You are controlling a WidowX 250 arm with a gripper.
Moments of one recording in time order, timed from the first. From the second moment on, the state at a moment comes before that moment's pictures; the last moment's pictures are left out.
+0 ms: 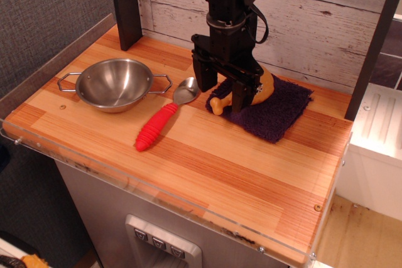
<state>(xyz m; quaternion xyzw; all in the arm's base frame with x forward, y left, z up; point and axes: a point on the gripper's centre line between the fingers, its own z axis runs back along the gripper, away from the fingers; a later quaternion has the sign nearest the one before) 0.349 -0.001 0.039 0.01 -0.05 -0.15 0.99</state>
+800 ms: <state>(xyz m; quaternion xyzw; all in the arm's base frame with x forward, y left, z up) 0.347 -0.003 0.034 0.01 -0.04 -0.15 0.99</state>
